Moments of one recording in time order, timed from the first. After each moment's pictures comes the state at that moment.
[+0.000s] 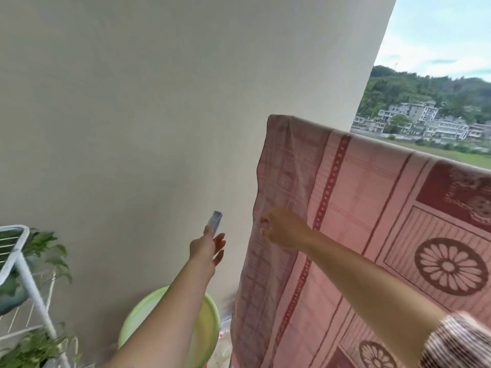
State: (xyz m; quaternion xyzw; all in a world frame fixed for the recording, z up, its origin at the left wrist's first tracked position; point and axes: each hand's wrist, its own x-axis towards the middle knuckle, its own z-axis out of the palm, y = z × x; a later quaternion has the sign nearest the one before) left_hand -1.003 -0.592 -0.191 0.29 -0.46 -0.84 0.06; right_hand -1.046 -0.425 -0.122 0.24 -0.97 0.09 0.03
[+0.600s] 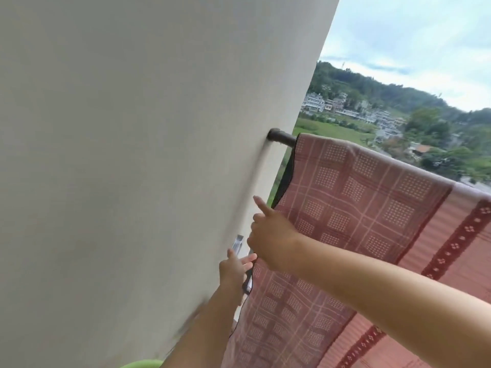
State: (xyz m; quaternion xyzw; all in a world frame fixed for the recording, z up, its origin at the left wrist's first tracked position) left_hand -1.263 -0.575 -0.233 0.16 -0.56 -0.79 -0.21; right_hand -1.211 -0.541 -0.072 0.19 -0.83 -0.51 -0.09
